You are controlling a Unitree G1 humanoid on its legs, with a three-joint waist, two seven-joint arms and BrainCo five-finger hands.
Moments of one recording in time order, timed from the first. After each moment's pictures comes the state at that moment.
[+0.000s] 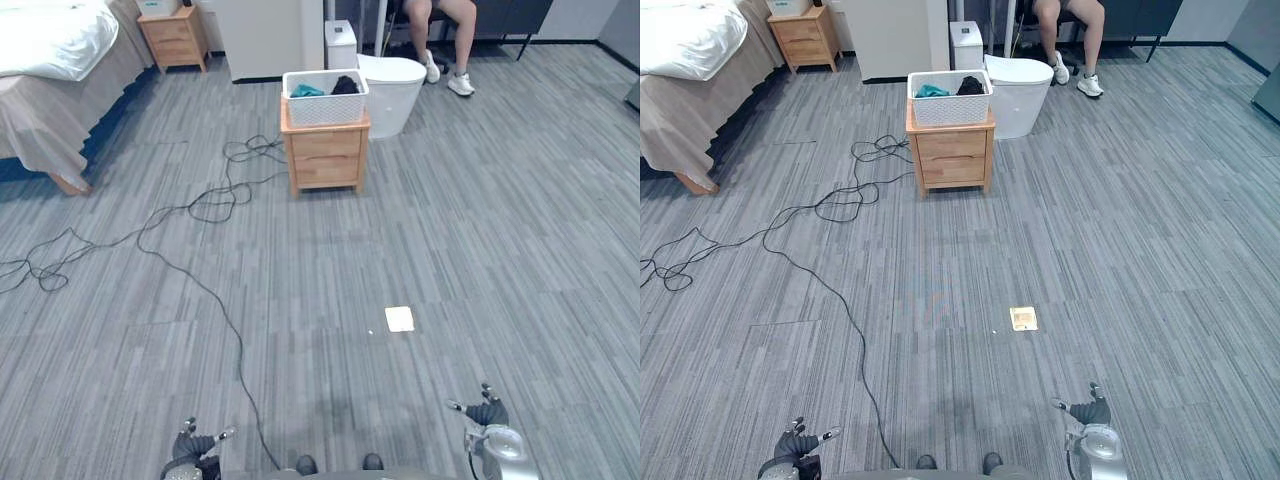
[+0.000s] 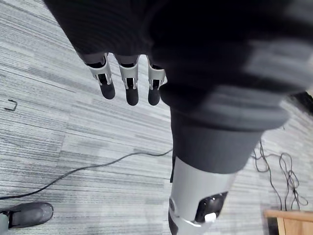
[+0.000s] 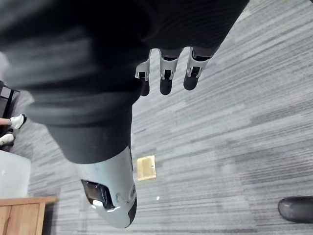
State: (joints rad) left arm 0.16 0.15 0.29 0.89 -0.03 -0.04 0.13; right arm 0.07 -0.13 -0.31 0.79 -0.07 0.01 -0.18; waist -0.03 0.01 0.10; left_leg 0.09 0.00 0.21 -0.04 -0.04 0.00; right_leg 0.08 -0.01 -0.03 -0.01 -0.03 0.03
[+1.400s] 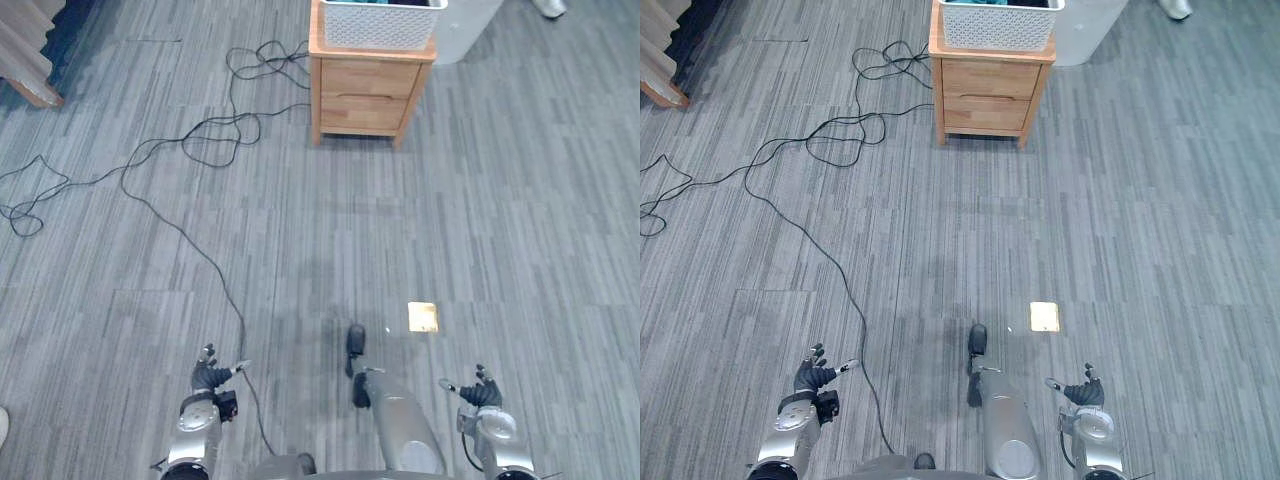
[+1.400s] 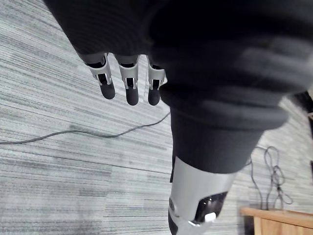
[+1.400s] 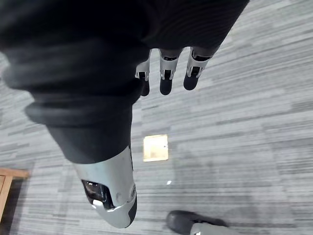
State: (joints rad) left arm 0.03 0.14 0.14 0.68 -0.12 -0.05 0.17; right arm 0.03 -0.11 -0.21 0.67 0.00 0.03 -0.21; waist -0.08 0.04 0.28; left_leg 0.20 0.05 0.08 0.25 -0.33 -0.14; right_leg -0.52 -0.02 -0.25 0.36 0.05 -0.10
